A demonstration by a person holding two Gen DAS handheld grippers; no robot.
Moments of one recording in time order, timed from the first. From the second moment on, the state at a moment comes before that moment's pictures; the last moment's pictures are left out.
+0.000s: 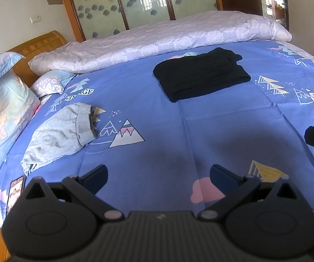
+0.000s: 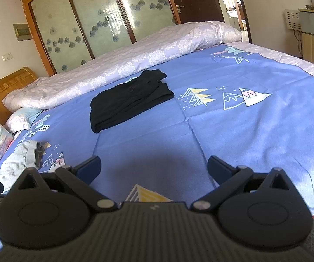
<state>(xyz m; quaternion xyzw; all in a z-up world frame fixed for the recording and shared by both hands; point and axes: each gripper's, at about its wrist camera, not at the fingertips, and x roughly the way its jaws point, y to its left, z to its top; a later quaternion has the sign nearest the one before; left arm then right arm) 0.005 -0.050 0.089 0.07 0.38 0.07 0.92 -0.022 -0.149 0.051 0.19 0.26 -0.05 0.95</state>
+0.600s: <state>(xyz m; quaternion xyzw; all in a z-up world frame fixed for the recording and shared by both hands) 0.002 -0.050 0.091 0.07 0.36 0.07 0.93 -0.022 -0.149 0.050 0.19 0.26 -0.05 0.95</state>
